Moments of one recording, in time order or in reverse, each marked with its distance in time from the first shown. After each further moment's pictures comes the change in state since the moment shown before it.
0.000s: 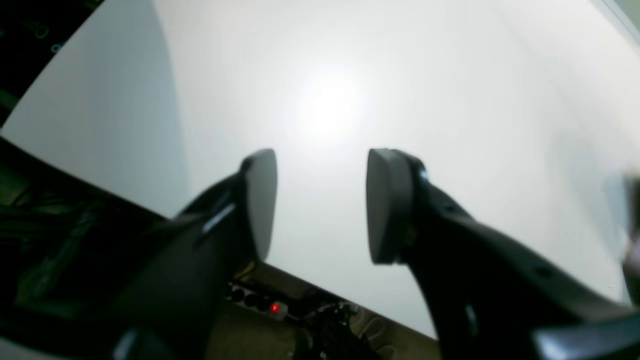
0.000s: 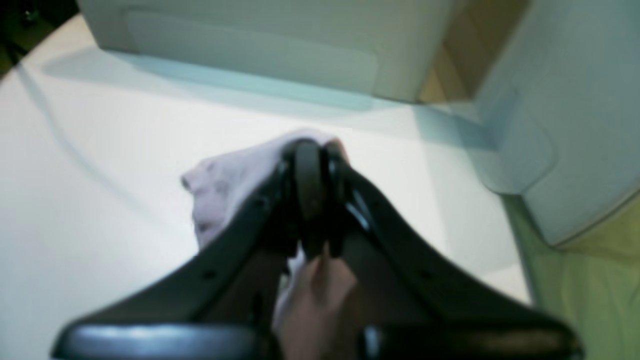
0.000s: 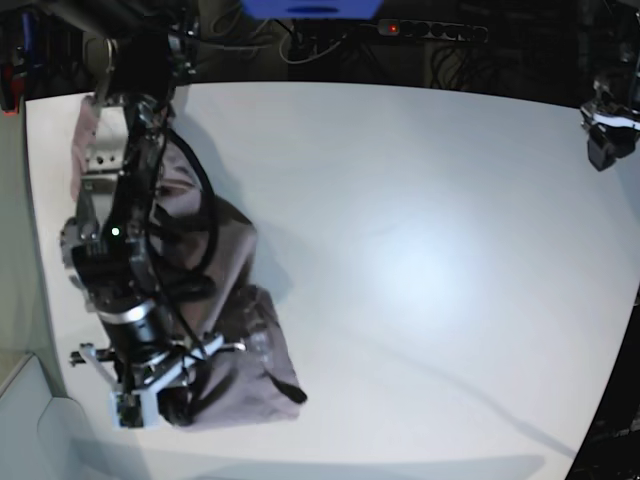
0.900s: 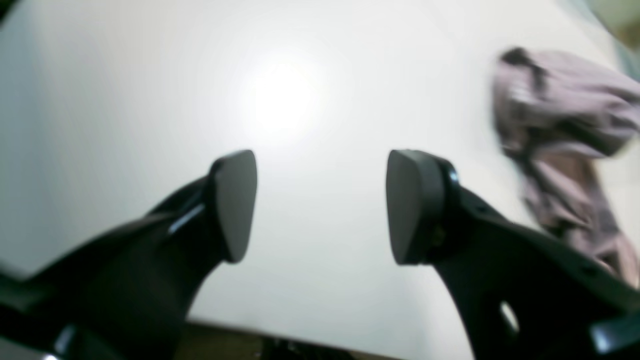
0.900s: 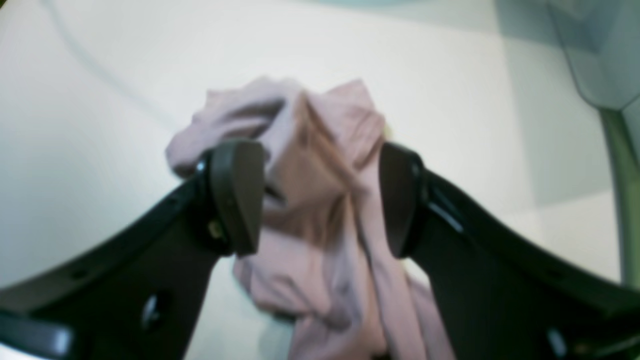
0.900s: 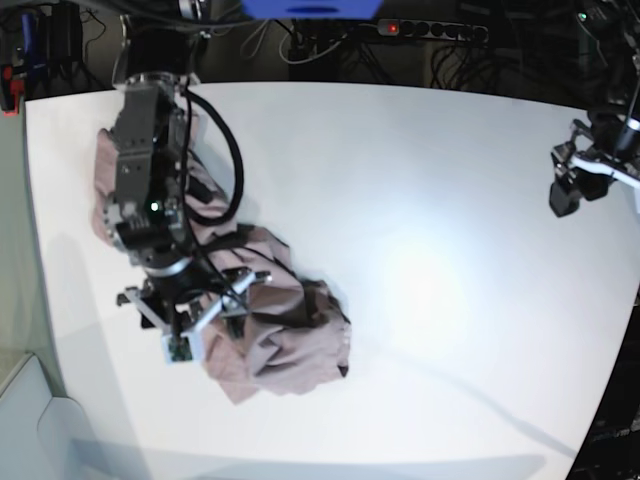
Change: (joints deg) left arm -13.8 0.3 5.4 0.0 -0.3 -0.4 13.5; right arm -10.3 -1.1 -3.1 -6.5 -0.3 -0.4 0.4
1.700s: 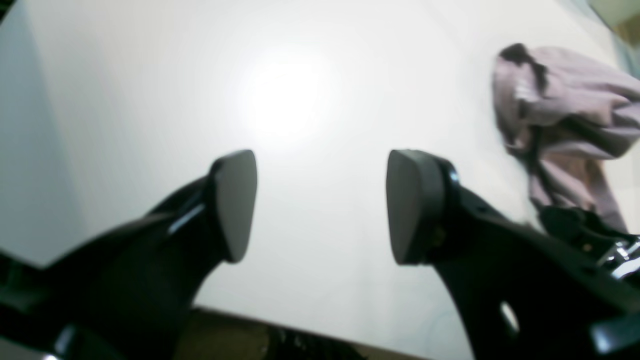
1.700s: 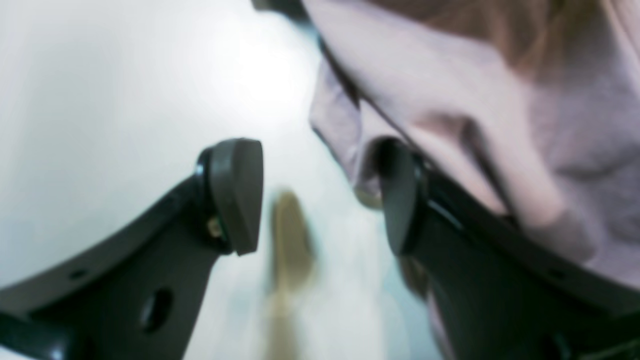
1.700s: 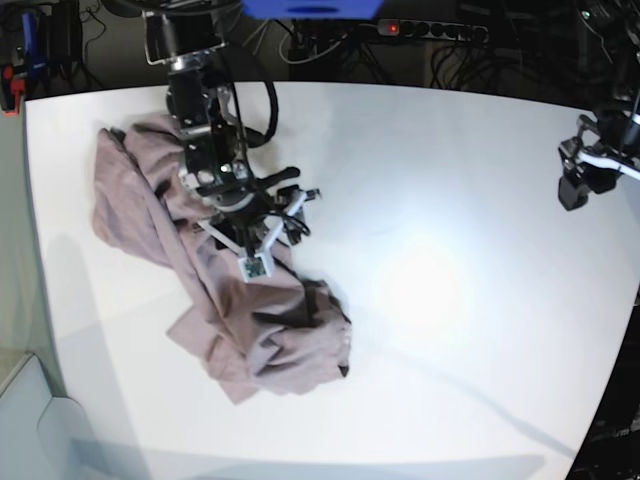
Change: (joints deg) left arm 1.6 -0.4 -2.9 0.0 0.1 0.0 0.1; right arm -5.5 -0.9 -7.2 -25.0 0.0 -0.4 14.6
